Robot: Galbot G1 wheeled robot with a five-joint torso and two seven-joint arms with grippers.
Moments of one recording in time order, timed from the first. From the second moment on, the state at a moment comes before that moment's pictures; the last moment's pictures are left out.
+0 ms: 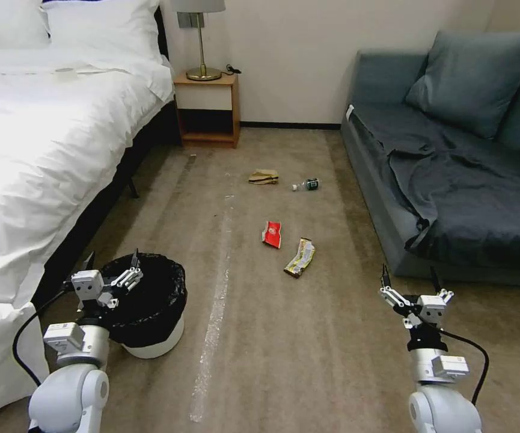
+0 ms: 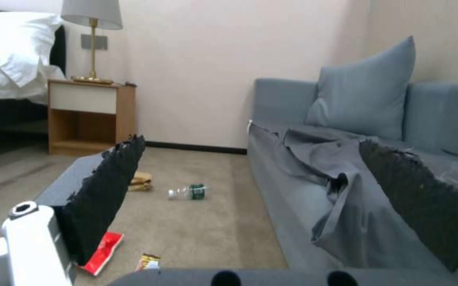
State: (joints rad) left arm 1.44 -1.45 -0.81 -2.04 -0.23 0.03 0.10; right arm -1.50 1.42 0.70 1.86 0.12 0.37 -0.01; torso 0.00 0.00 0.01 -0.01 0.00
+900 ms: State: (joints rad) left arm 1.45 -1.44 -0.82 -2.04 -0.24 0.03 0.10; right arm -1.51 1.44 0.71 1.86 0.13 0.37 -0.01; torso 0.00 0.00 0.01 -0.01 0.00
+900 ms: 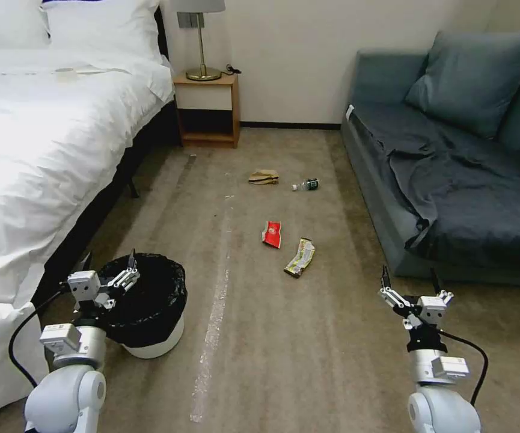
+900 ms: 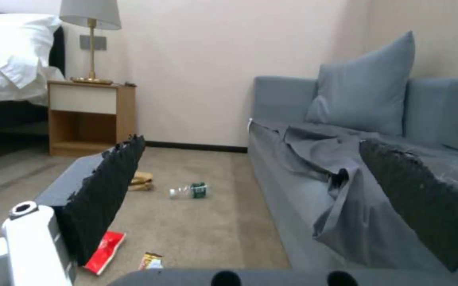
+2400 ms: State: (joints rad) left arm 1.34 -1.45 -0.83 -1.93 -0.78 0.46 -0.61; right arm -1.51 1.44 0.70 1.85 0.12 0.38 -0.04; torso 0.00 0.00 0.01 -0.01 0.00
